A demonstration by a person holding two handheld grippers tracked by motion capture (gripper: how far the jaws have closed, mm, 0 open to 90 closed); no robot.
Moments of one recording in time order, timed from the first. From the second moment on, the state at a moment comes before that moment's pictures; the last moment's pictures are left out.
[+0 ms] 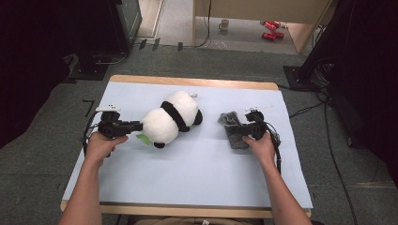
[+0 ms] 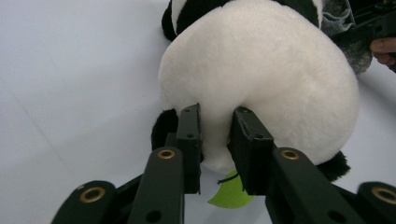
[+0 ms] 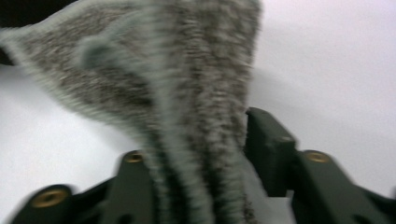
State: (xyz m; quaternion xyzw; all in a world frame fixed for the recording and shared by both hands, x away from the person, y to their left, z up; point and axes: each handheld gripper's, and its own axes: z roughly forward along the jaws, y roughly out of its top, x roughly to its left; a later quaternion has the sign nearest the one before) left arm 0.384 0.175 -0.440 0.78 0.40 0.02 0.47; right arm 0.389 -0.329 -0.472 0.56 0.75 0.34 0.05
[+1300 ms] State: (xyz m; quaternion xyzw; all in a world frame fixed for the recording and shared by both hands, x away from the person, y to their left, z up) left arm 0.376 0.192 -0.439 0.78 0.42 0.05 0.46; right arm 0.376 -0.372 -0.433 0.53 0.74 0.41 0.08
